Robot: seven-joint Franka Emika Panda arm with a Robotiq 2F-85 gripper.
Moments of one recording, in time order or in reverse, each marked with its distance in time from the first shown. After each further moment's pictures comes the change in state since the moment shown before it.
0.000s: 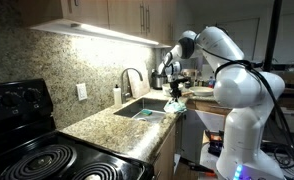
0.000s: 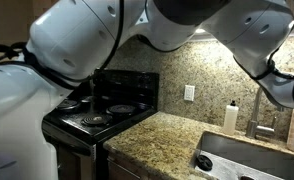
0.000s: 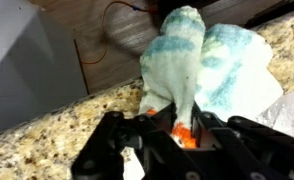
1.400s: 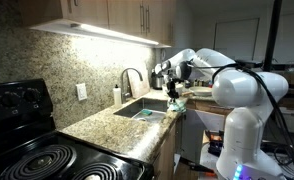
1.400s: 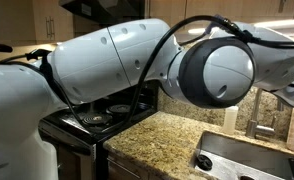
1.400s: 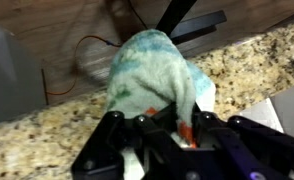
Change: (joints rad) arm -0.100 0.376 0.122 0.674 -0.036 -0.562 -0.014
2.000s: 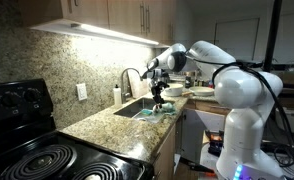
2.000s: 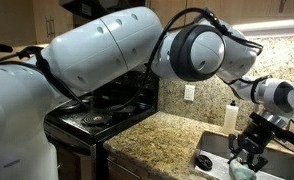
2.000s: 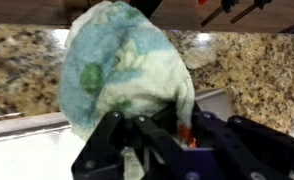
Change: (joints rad) arm 0.159 -0.141 0.117 -0.295 0.010 -0.029 -0.007
